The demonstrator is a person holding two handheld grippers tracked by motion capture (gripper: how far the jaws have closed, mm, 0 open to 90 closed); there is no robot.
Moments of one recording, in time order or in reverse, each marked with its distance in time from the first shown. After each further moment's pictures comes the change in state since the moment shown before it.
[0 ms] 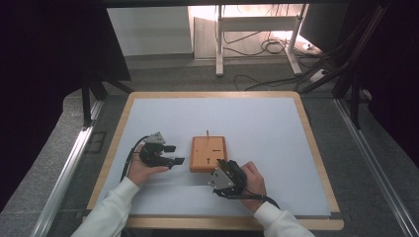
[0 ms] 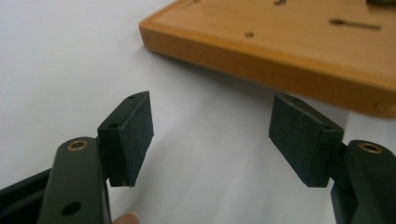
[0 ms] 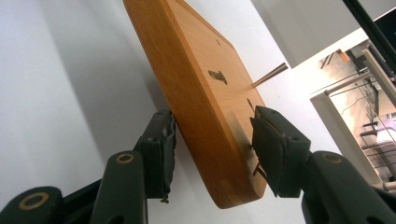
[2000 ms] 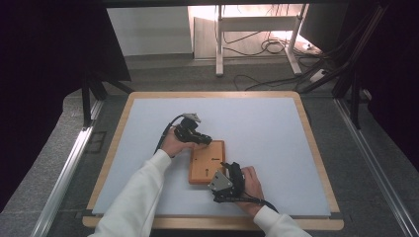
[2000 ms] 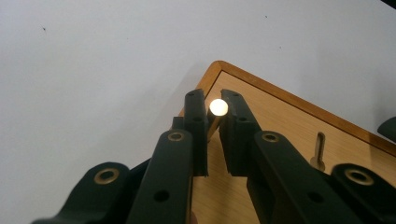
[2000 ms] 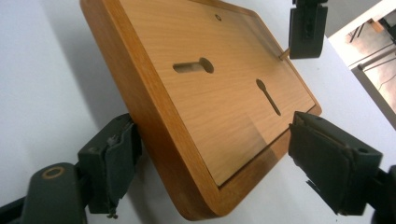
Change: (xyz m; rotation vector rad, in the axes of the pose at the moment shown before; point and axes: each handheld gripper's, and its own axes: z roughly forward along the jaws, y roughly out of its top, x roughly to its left) left arm 0.017 0.094 0.092 0.102 -0.170 0.034; right arm 0.017 -0.013 0.013 0.052 0.078 0.097
